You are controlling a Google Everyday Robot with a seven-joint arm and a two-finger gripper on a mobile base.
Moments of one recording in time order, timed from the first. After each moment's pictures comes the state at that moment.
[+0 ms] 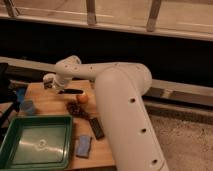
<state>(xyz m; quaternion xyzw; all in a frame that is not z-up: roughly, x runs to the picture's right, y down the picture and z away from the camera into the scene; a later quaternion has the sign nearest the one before) -0.272 -0.006 0.869 -0.29 -0.17 0.34 0.88</state>
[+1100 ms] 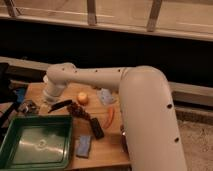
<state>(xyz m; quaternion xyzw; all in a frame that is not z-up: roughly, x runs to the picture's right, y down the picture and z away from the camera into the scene) -0.307 0.104 0.724 -0.42 -0.30 0.06 0.85</state>
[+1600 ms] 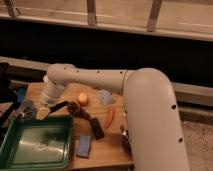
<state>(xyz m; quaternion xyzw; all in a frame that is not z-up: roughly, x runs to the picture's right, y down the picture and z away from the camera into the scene) -0.310 0.112 0.708 -0.43 -0.33 0.02 0.84</state>
